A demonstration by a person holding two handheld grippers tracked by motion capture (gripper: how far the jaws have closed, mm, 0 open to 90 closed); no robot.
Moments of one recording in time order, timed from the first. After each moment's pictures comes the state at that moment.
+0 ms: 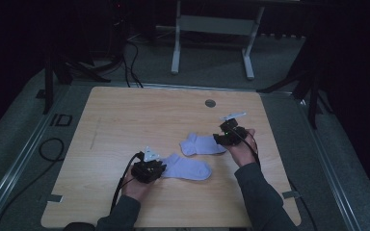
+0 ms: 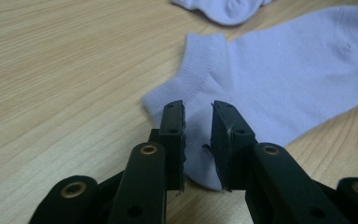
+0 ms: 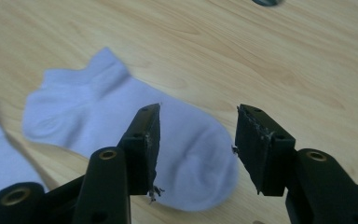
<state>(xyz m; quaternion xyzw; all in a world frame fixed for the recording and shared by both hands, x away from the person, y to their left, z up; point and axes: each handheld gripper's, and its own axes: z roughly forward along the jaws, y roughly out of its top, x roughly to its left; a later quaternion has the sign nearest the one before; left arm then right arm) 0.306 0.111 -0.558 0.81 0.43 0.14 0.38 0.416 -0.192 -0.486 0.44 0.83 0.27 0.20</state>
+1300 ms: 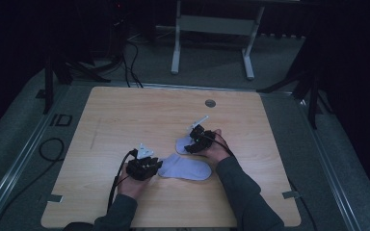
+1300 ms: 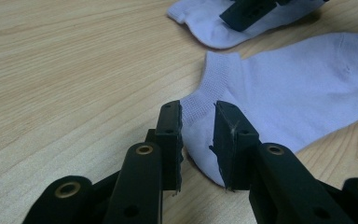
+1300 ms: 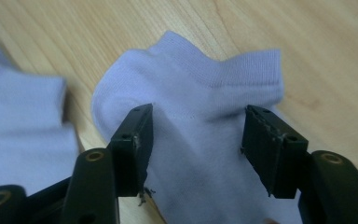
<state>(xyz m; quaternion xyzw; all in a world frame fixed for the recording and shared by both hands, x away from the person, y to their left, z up) 0.308 0.124 -0.551 0.79 0.44 0.15 0.39 0.440 -0.109 -0.542 0.31 0.91 0.26 0.09</state>
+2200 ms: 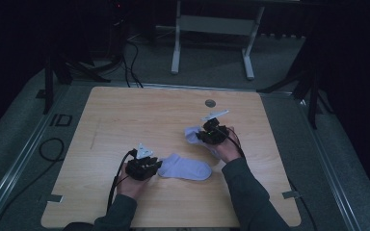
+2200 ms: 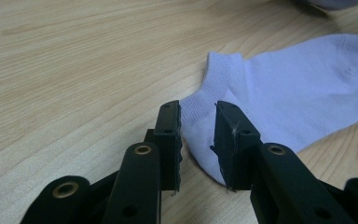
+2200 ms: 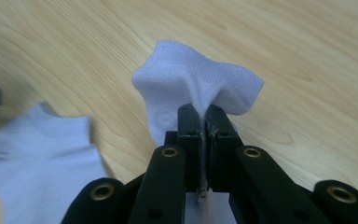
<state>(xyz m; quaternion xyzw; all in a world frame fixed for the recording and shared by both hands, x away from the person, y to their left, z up) 0.308 0.126 -0.550 0.79 0.45 0.15 0.39 0.423 -0.145 -0.490 0.36 0.86 0.34 0.12</state>
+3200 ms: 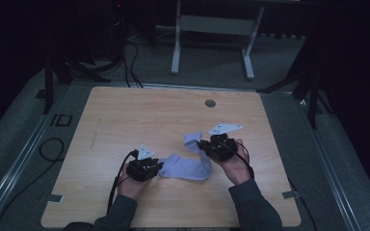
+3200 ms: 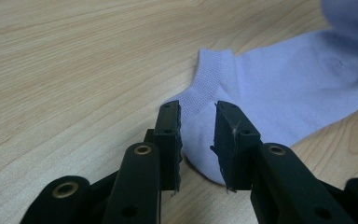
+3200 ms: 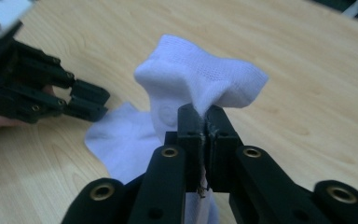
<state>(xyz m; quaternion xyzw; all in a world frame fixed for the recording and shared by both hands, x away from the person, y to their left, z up) 0.305 0.122 -0.550 0.80 0.44 0.14 0.39 0.339 -0.153 -0.446 0.33 0.84 0.40 0.15</state>
